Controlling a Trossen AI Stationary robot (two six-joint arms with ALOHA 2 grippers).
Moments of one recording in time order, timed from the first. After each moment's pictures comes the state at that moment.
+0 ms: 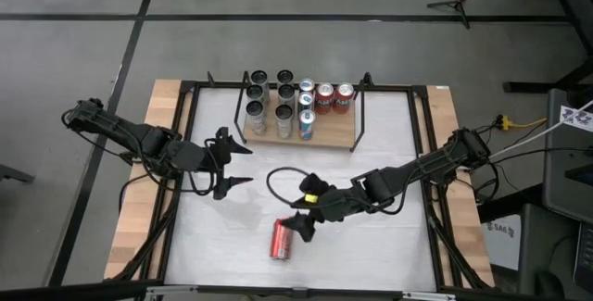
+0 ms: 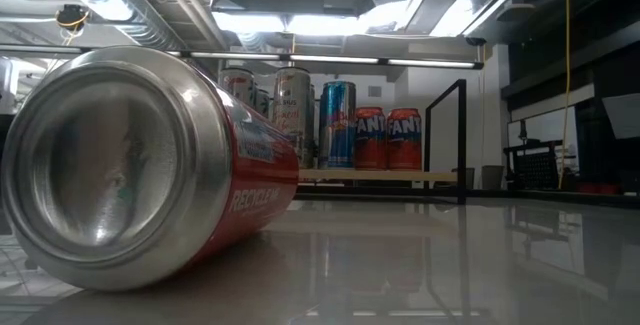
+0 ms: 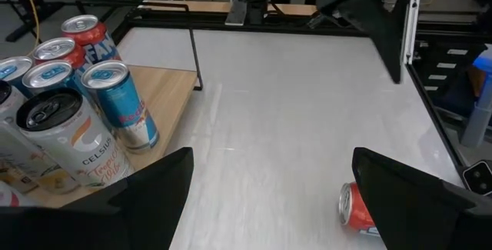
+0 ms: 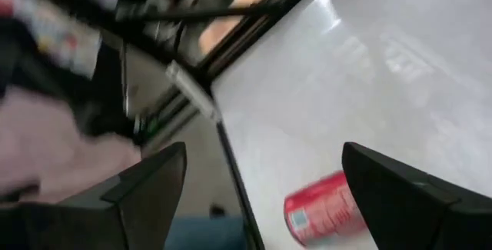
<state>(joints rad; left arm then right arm) -0.38 0.96 0.95 -0.50 -0.44 -0.25 0.43 1.76 1.58 -0.36 0.21 1.00</state>
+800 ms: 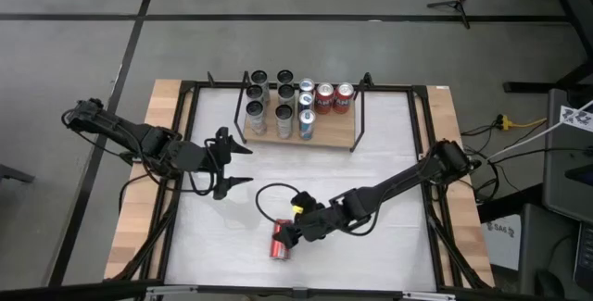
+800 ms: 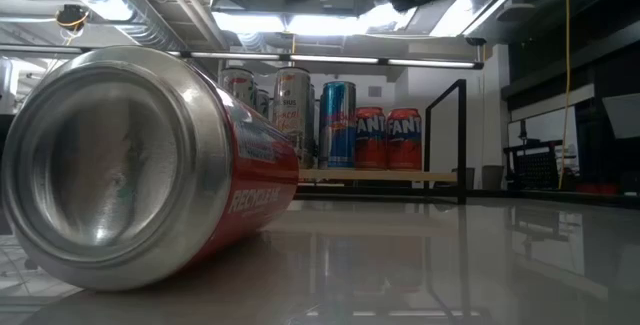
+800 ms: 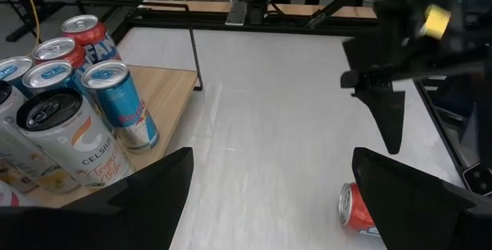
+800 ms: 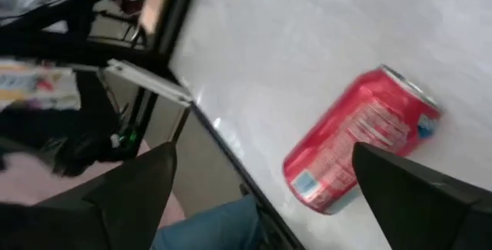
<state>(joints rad) -0.38 0.96 0.95 -0.50 -0.44 -0.25 0.46 1.94 1.58 -0.33 0.17 1.43</state>
